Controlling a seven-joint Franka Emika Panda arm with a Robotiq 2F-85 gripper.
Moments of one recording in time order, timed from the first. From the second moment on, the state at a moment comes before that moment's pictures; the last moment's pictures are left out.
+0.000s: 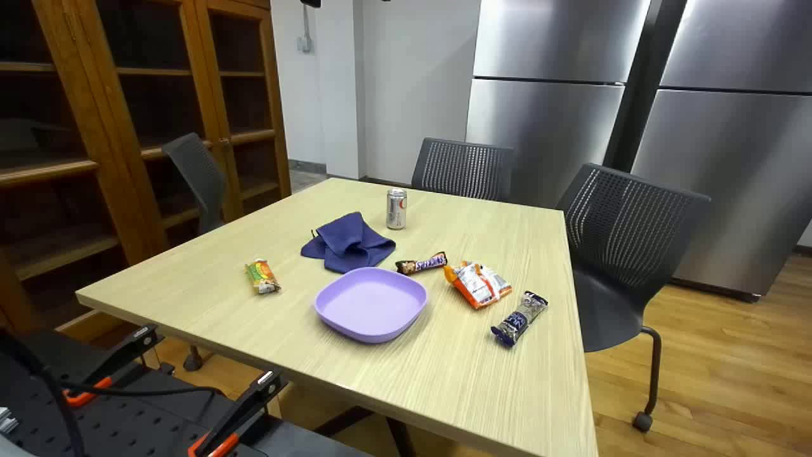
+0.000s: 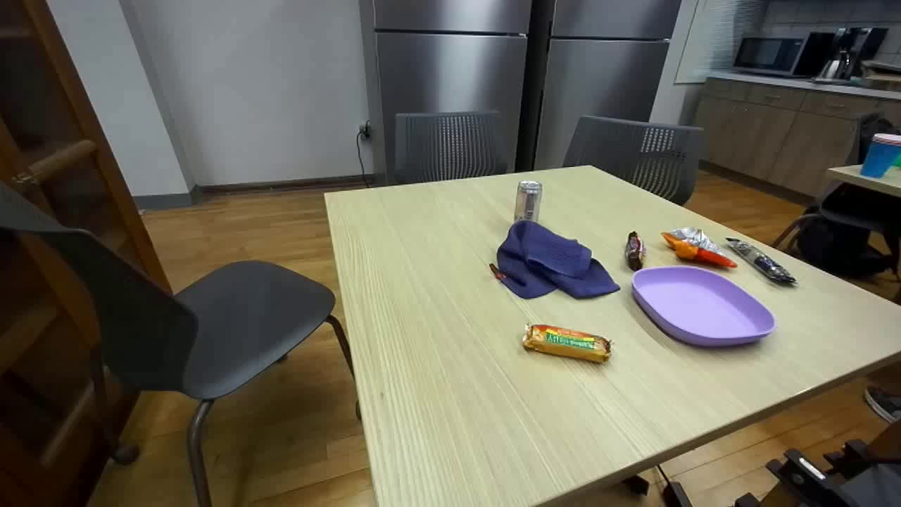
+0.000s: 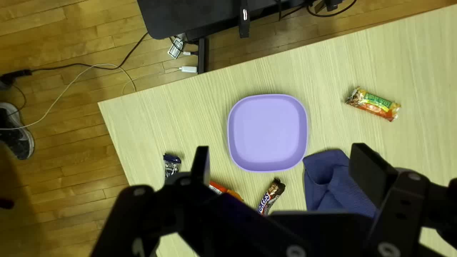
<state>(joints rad) -0.16 -0.49 -0.20 -2.27 -0.12 1.68 -0.09</state>
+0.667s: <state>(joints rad) -0.16 -0.49 -0.20 -2.27 -0.12 1.68 -0.09</state>
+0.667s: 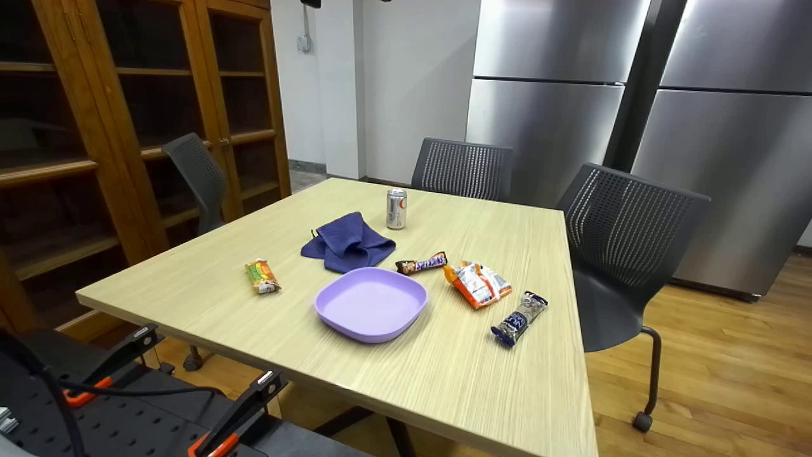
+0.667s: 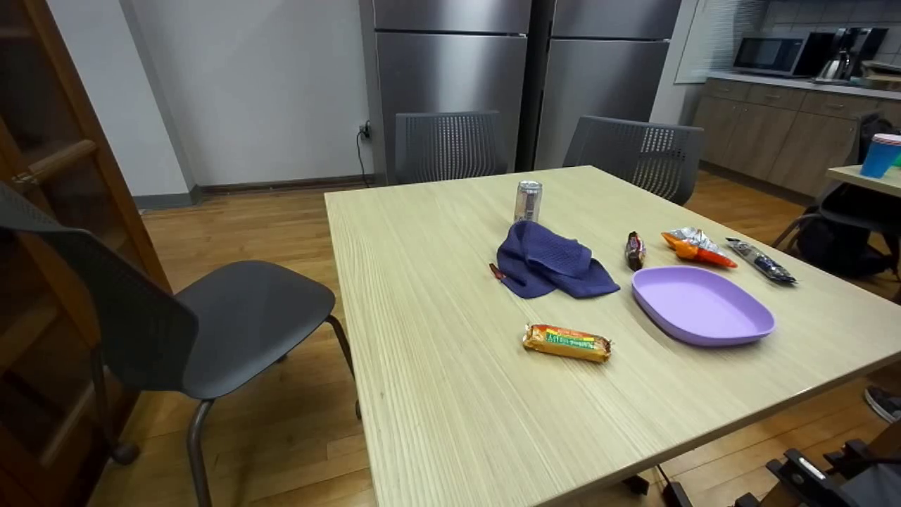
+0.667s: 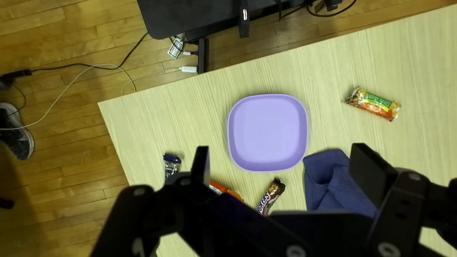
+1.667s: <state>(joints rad) -0.16 -0.26 -0.20 -2.25 -0.12 1.96 -0.09</state>
